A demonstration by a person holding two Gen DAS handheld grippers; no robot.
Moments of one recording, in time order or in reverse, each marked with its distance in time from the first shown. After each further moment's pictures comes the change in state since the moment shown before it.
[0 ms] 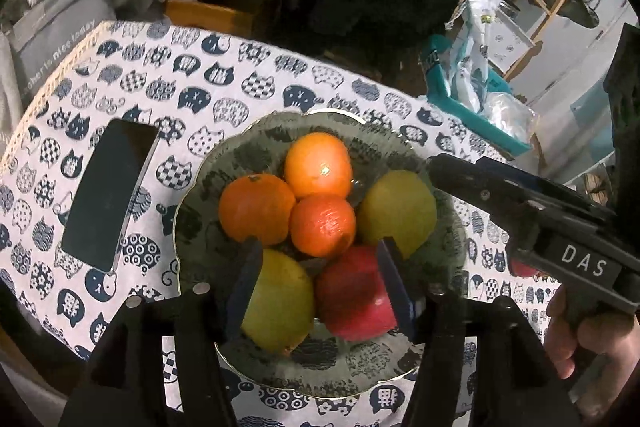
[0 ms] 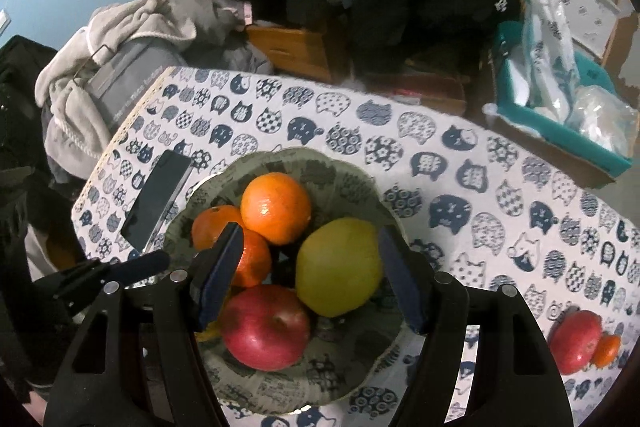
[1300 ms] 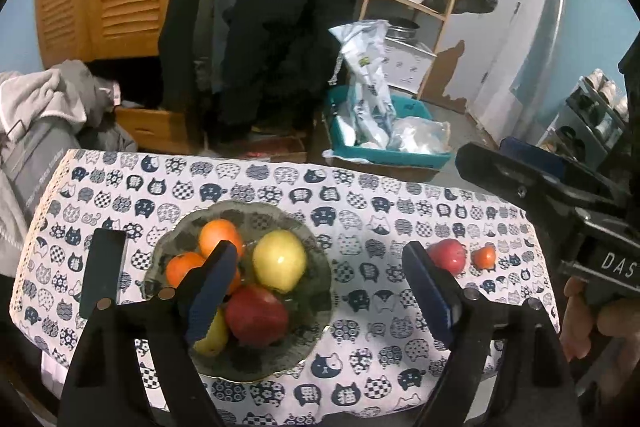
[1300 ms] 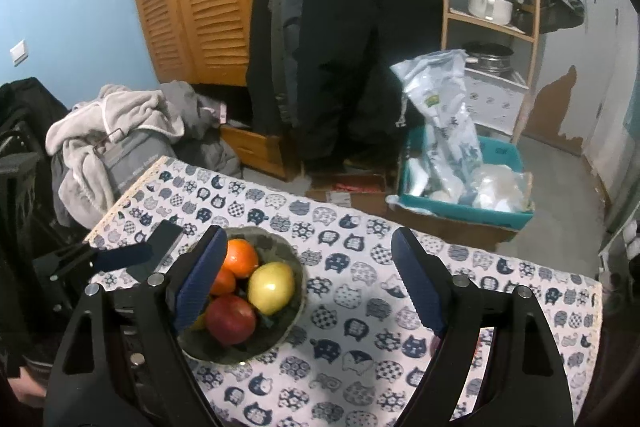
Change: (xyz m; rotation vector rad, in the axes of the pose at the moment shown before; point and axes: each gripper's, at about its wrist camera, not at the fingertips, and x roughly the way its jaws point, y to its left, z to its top) left arm -0.106 -0.116 -0.004 0.256 -0.203 -0.094; right arm -0.187 -0.026 -0.028 -0.020 -0.339 -0.152
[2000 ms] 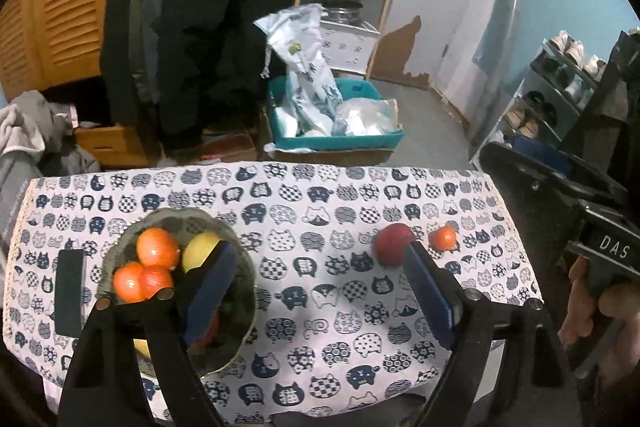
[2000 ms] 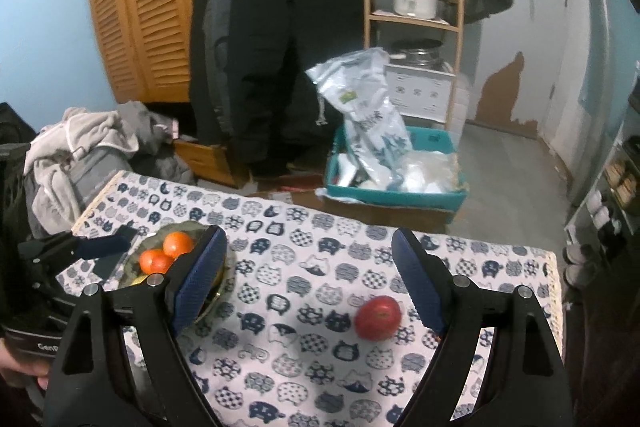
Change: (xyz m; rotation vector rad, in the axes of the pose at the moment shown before) left arm 0.010 -0.081 0.000 0.117 0.048 -0.083; right arm -0.061 -0.087 -0.035 0.098 -0.036 -0.136
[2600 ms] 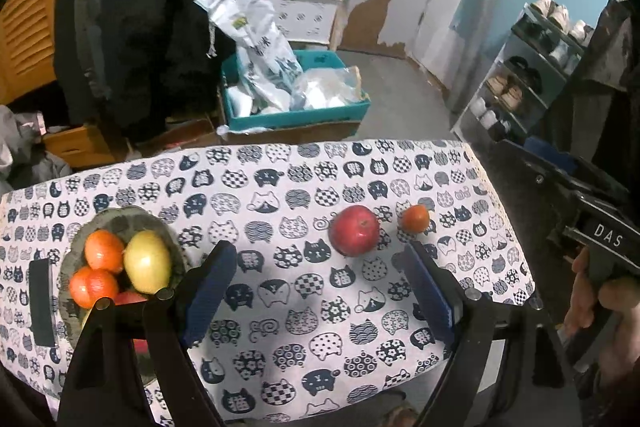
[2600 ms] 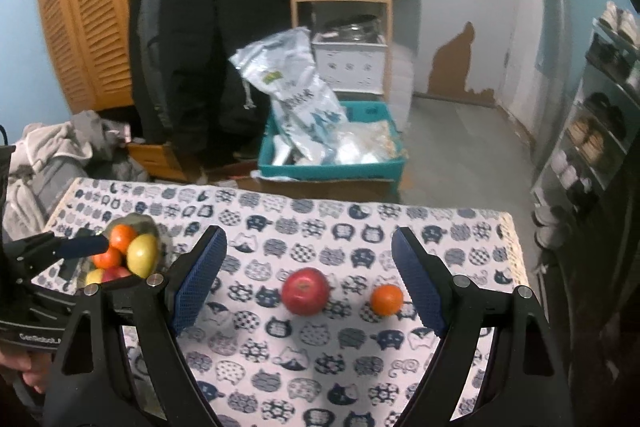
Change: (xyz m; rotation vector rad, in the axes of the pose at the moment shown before) left arm 0.044 -0.062 0.002 0.070 0.095 -0.052; right arm -0.011 -0.083 -0.031 0.105 0.043 -0.128
